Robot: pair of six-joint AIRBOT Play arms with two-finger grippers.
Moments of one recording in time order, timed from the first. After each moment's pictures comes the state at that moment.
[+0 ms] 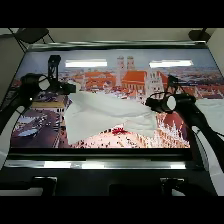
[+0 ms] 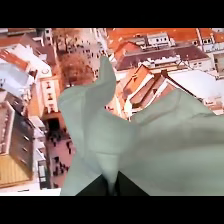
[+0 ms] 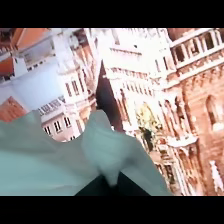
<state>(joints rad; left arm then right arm) -0.19 -1.55 1.46 1.53 -0.92 -1.65 0.16 -1.34 1.07 -1.54 0.76 2.07</state>
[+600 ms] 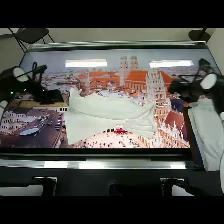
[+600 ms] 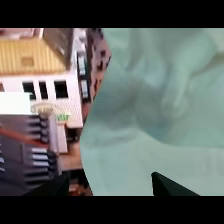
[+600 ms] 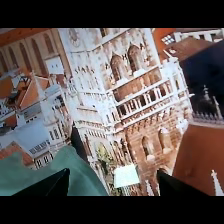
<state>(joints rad) 0.06 -1.51 1.49 1.29 -1.41 -1.53 -0.18 -1.35 1.36 -1.36 1.07 1.77</state>
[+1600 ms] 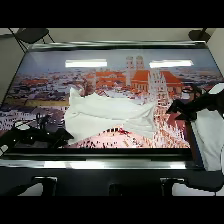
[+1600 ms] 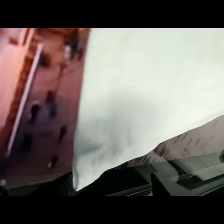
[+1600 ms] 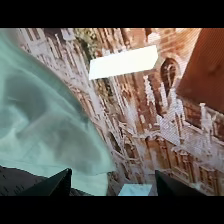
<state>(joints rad) 0.21 -1.24 0.57 0.83 -1.13 -1.35 -0.33 -1.48 1.29 -1.16 1.41 1.51</state>
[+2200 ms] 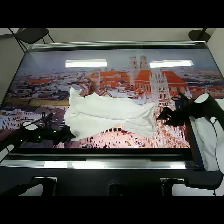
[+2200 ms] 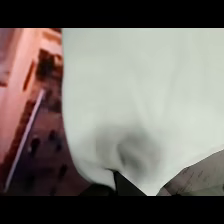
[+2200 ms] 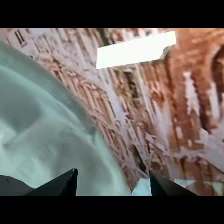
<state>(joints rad) 0.10 -1.26 0.56 0.80 -0.96 -1.40 -0.26 -1.52 1.12 -1.06 1.24 1.42</state>
